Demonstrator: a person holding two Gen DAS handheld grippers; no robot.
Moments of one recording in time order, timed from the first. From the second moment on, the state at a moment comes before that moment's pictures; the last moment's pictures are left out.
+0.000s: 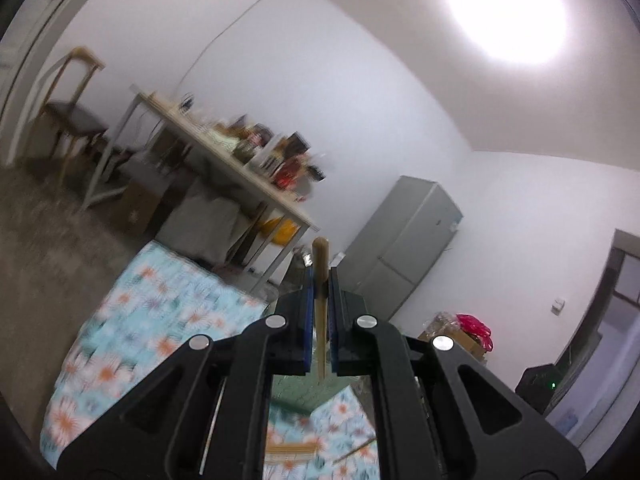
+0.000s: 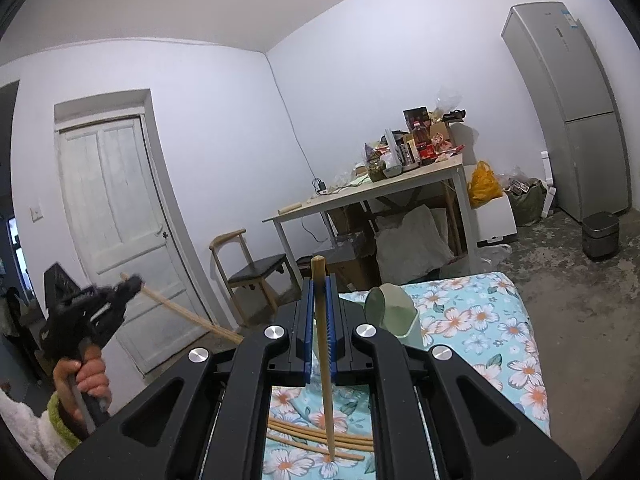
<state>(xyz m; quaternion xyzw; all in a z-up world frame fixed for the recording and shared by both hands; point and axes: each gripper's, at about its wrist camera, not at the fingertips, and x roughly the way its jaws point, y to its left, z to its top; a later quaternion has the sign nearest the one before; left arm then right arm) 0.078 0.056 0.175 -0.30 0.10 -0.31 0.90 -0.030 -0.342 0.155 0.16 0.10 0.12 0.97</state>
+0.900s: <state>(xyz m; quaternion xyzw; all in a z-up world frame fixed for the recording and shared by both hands) 0.205 -0.087 0.127 -0.18 0.21 -0.29 0.92 0.012 -0.352 0.167 0.17 0.08 0.15 0.97</state>
